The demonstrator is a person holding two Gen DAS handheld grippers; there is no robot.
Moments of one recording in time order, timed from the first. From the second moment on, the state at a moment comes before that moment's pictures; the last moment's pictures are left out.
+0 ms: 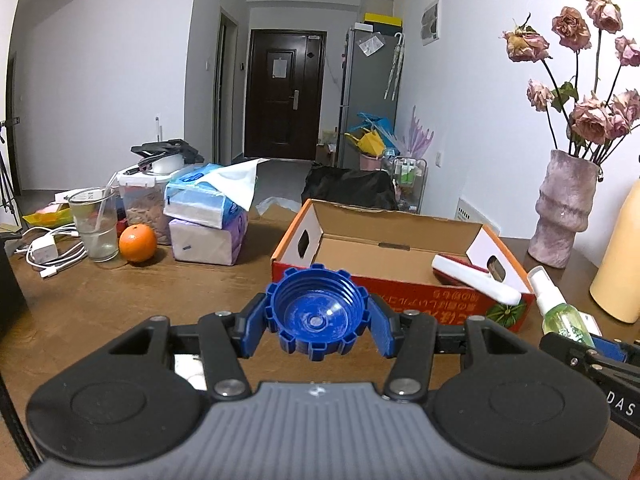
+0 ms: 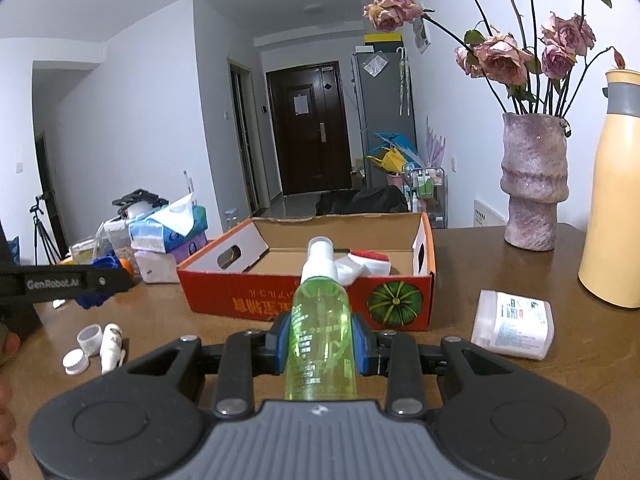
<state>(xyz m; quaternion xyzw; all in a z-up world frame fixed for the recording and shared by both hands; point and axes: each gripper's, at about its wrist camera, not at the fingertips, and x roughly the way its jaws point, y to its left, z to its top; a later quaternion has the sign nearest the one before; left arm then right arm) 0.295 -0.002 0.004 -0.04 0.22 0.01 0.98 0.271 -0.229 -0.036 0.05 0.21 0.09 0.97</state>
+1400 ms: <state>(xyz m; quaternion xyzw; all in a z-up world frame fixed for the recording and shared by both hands) 0.418 -0.018 0.005 -0.07 0.21 0.02 0.97 0.391 -0.213 -0.022 0.09 0.19 0.08 0.97</state>
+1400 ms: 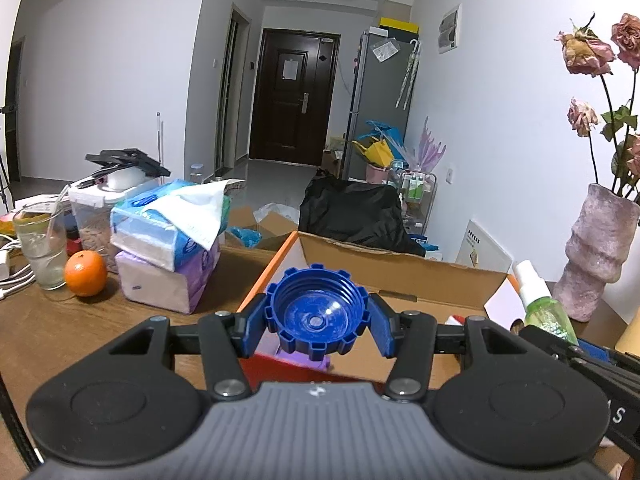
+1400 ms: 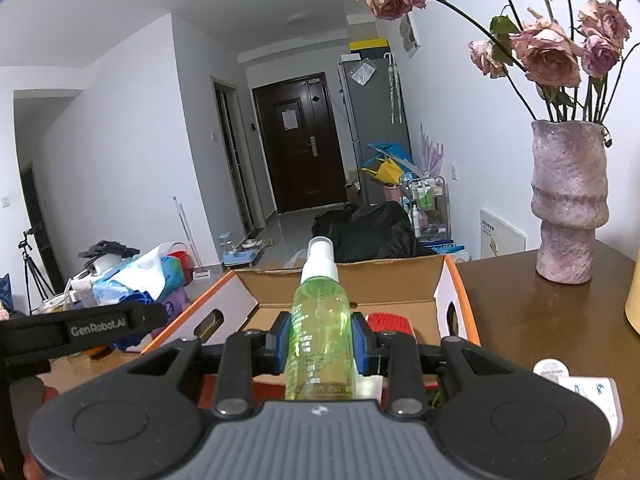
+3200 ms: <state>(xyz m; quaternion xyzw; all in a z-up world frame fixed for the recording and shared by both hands) 0.509 -0.027 -0.017 -0.03 0.24 0.06 0.97 0.501 -0.192 -0.025 0.05 0.26 0.05 0.96</state>
